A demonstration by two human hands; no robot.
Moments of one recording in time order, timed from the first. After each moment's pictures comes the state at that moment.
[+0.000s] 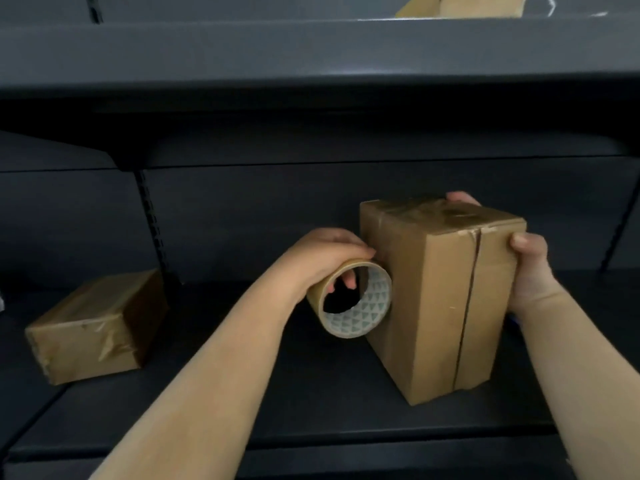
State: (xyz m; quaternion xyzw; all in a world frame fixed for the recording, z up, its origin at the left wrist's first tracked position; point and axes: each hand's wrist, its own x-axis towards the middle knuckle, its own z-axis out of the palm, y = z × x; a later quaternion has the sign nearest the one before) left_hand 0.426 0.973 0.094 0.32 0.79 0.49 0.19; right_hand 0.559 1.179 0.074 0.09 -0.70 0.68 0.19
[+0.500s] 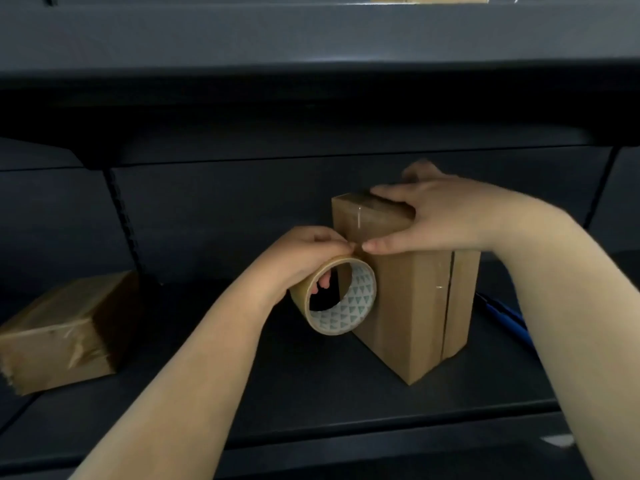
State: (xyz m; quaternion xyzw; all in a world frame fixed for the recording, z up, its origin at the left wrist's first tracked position) left_hand 0.430 0.978 0.089 0.32 0.80 0.48 0.16; right_hand 0.549 1.099 0.153 -0.16 -0.99 0.02 0.03
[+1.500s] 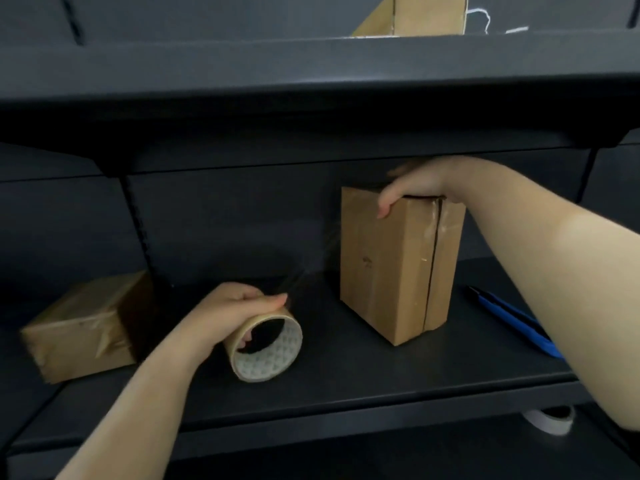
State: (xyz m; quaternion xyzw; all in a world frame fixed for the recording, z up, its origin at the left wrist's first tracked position) left_hand 0.419 0.885 0.041 0.24 0.83 0.47 0.16; right_hand 0.508 1.135 0.167 -0.25 -0.94 0.24 0.02
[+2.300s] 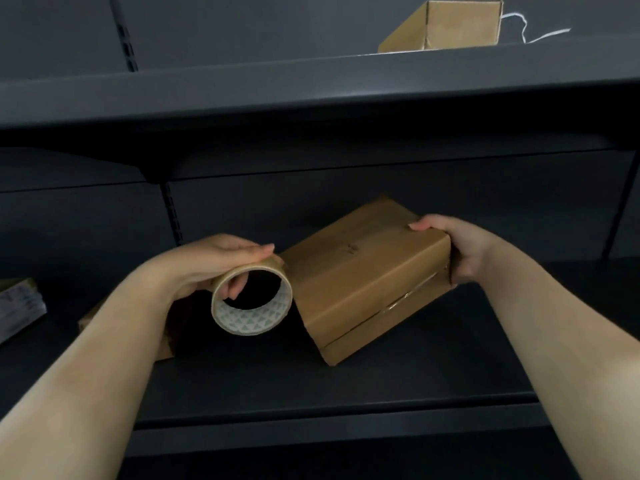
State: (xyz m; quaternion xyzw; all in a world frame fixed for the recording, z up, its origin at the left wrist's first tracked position) left_hand 0.387 0.848 0.106 0.36 0.84 0.37 0.18; right_hand 0.513 1.138 0.093 -0.26 -0.66 0.70 0.07
